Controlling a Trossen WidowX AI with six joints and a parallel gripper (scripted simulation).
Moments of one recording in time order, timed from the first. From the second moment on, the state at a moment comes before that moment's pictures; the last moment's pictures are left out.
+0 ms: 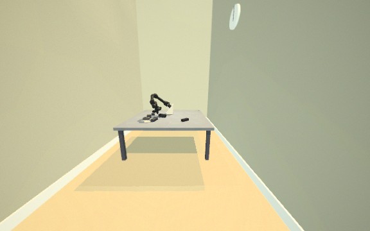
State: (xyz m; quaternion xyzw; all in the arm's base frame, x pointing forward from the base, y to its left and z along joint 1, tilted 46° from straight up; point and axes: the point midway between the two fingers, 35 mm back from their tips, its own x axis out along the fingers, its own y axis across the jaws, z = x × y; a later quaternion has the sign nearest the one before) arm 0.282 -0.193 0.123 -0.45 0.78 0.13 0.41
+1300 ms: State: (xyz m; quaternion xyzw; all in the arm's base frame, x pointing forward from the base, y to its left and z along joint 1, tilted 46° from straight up) arm 0.234 -0.084 0.011 -0.63 0.63 -0.02 0.45
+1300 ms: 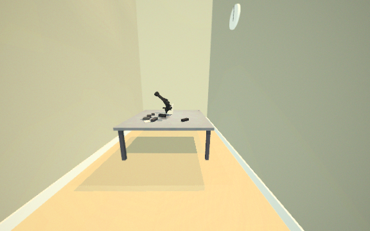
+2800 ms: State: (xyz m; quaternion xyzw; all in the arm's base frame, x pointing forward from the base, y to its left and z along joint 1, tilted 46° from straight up) arm 0.255 -0.154 0.073 -0.54 0.71 0.04 0.45
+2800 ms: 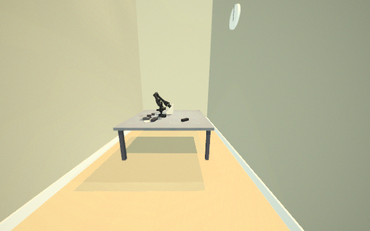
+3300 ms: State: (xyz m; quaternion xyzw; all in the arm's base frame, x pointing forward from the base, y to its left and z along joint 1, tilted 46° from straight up) arm 0.256 -0.160 0.067 -0.54 0.71 0.04 0.45
